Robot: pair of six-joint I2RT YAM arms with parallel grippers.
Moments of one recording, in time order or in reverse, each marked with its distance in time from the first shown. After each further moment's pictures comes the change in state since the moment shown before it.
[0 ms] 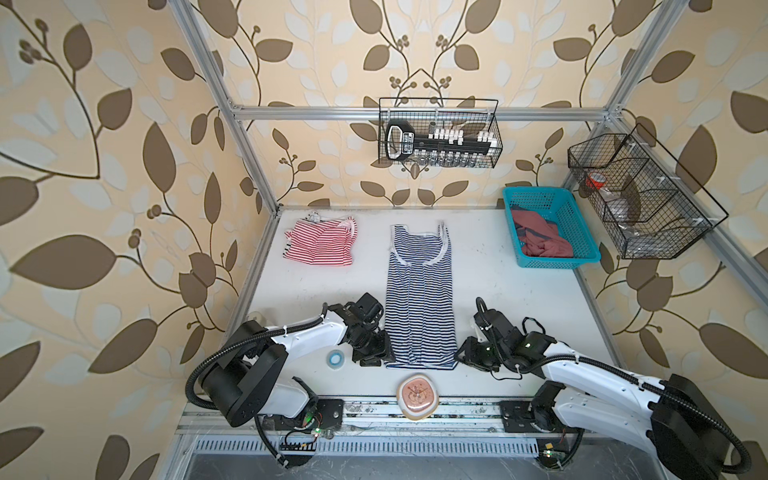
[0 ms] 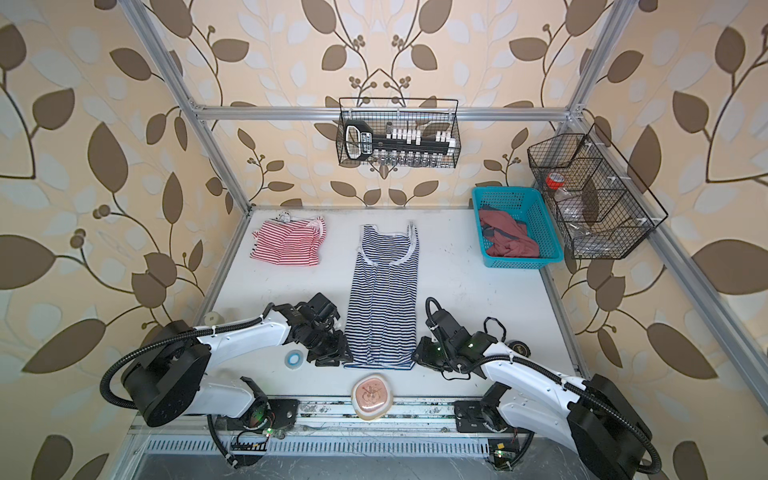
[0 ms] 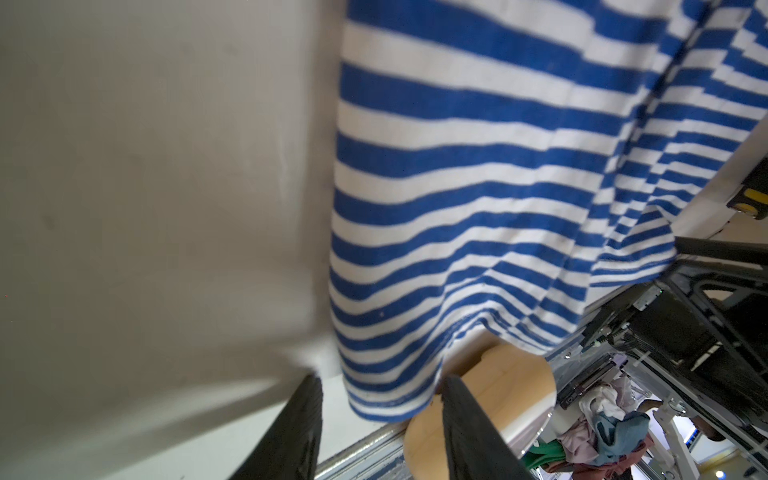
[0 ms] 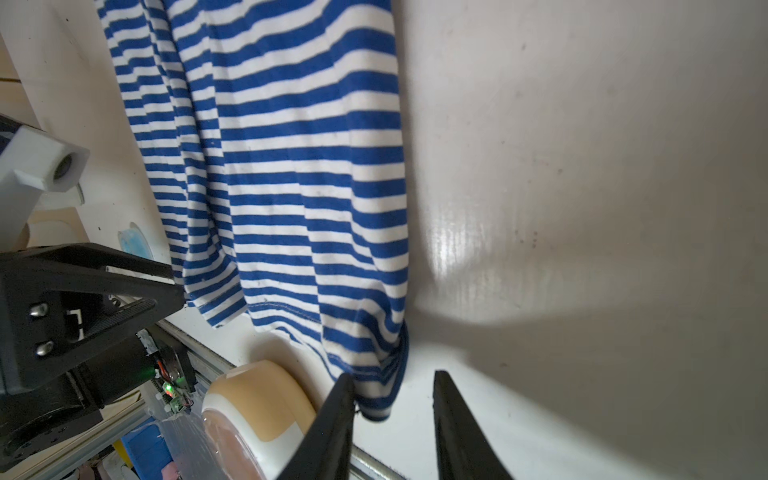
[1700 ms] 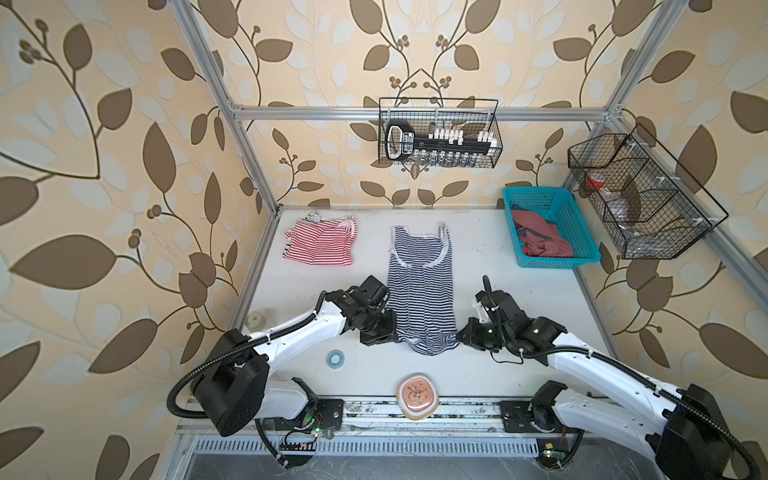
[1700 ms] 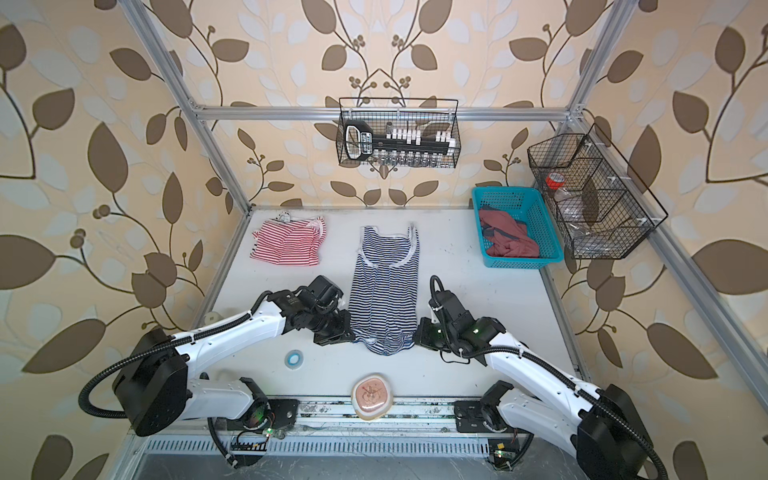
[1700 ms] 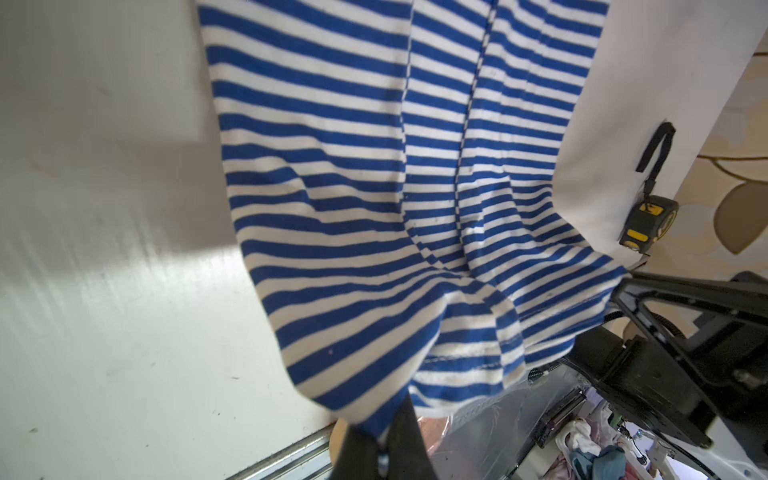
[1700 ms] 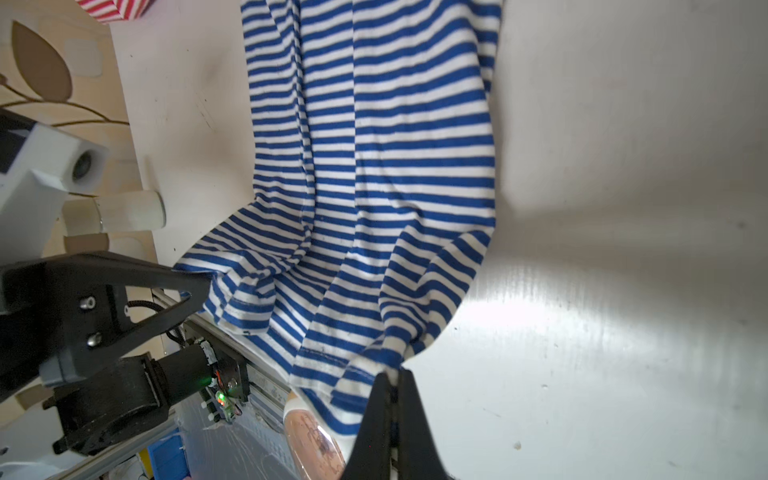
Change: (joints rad) left arm -0.019 -0.053 0.224 -0.101 -0.115 -0.060; right arm -0.098 0.002 0.212 -0.114 0.006 -0.109
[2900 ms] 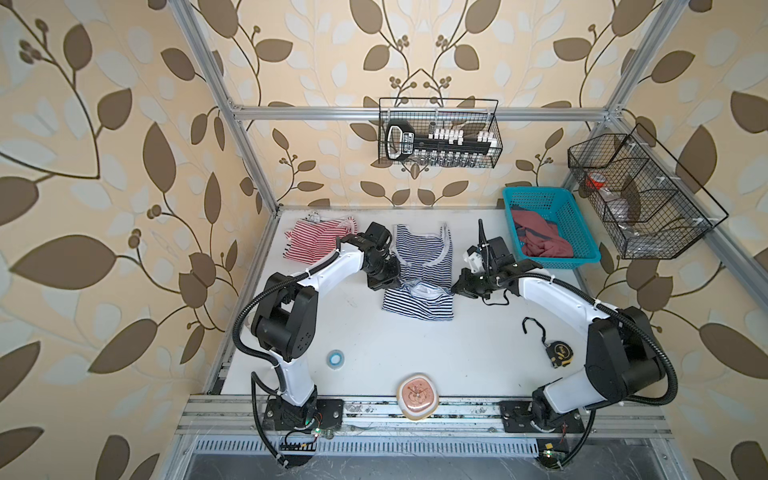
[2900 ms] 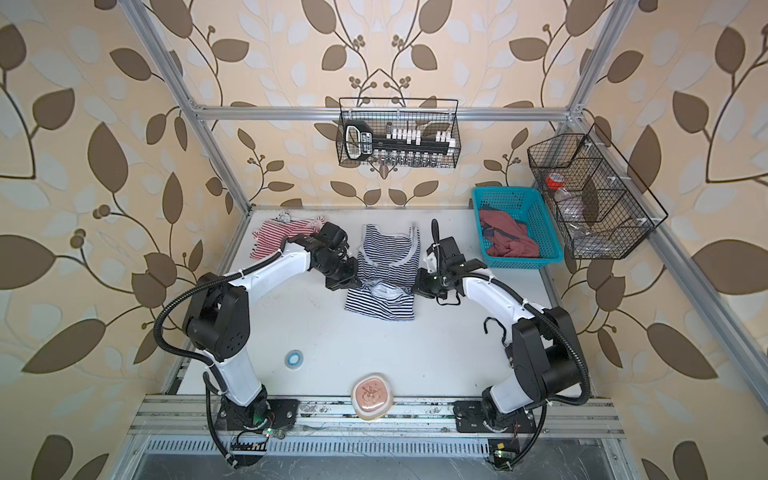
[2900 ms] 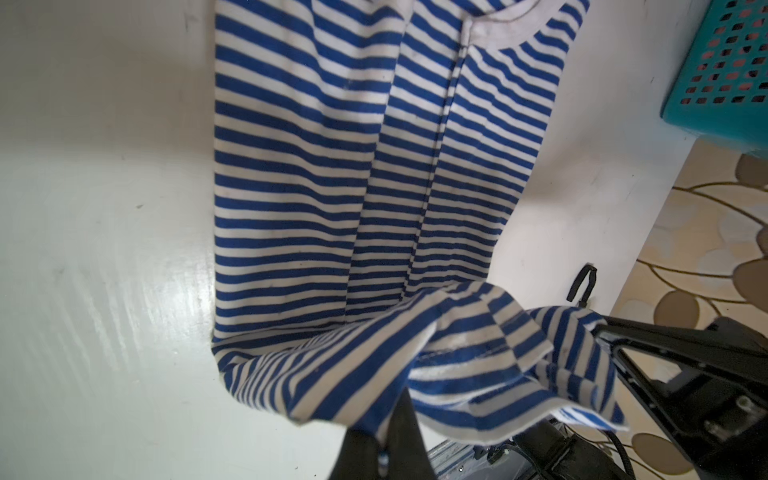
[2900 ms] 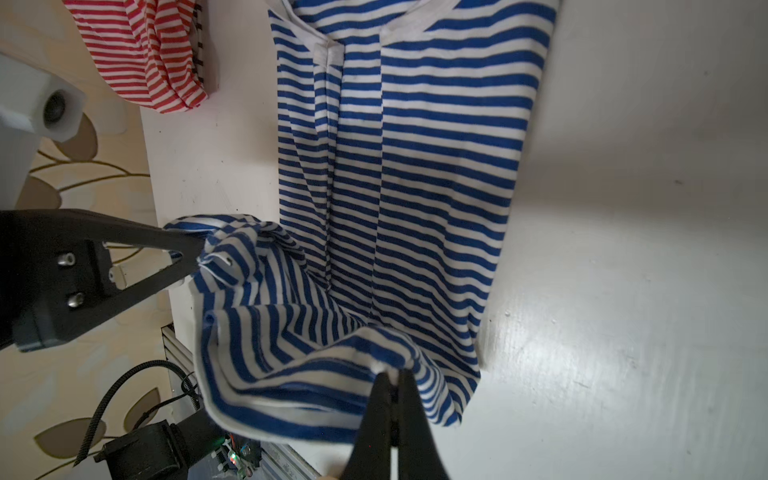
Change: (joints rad) left arm 0.243 0.471 0.576 -0.159 0.033 0.202; right arm -0.282 0.508 0.443 -0.031 -0.167 -0.314
